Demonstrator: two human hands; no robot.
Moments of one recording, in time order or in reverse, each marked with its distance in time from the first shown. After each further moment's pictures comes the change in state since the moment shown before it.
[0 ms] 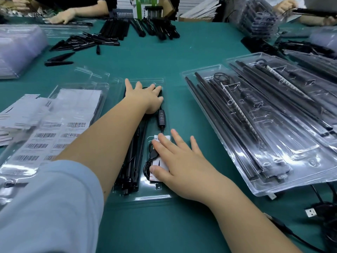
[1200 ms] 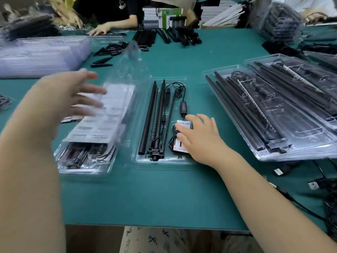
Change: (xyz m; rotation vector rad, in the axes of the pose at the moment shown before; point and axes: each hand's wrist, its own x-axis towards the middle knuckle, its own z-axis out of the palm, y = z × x) left_hand -0.228 -0.144 -0.016 -1.572 0.373 -0.235; right_hand 0.008 0.003 0.009 -0.069 0.231 0.050
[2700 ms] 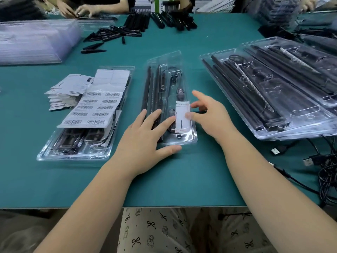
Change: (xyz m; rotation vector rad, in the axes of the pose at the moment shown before) left_hand -0.074 -0.083 0.117 1.079 -0.335 0.415; right_hand 0.003 0.018 -0.003 0.789 0.265 0.244
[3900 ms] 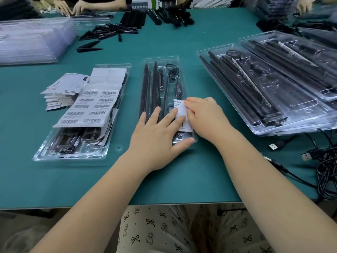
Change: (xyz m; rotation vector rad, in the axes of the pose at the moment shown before) left_hand 0.015 0.030 0.005 0.153 -0.026 0.063; right_hand -0.004 -0.006 0.005 -0.737 -0.075 -0.160
